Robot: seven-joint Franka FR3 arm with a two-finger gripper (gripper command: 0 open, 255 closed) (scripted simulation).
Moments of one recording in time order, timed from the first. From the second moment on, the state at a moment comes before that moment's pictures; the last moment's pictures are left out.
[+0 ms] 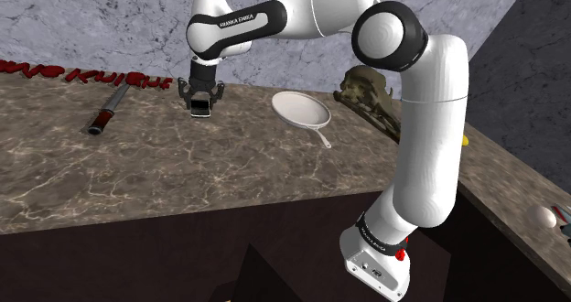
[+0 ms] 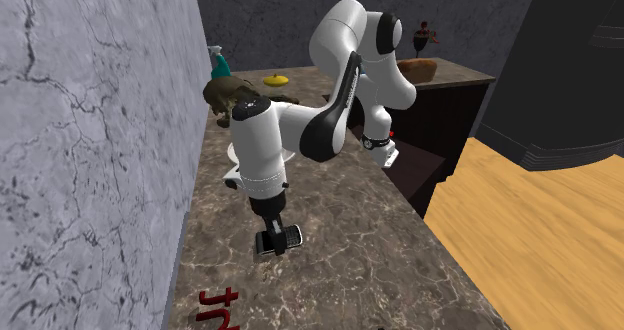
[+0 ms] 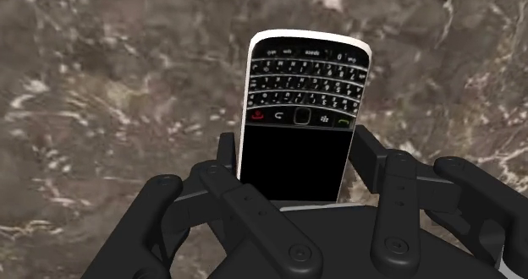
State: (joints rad) arm 0.04 0.52 0.16 -1.60 -0.02 2.13 0.59
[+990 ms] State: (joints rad) arm 0.04 0.49 0.17 -1.56 -0.02 2.05 0.59
